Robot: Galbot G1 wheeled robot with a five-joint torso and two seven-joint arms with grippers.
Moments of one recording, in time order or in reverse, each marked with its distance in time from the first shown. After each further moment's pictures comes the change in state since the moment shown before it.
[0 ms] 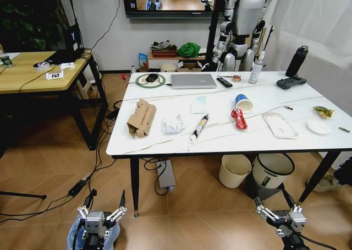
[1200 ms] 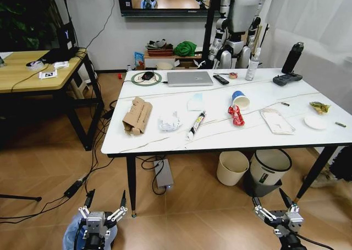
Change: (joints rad) left arm -0.009 -0.008 0.006 0.012 0.007 0.014 0.002; right arm 0.009 0.009 -0.007 -0.013 -0.003 -0.005 -0.002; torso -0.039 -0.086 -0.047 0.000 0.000
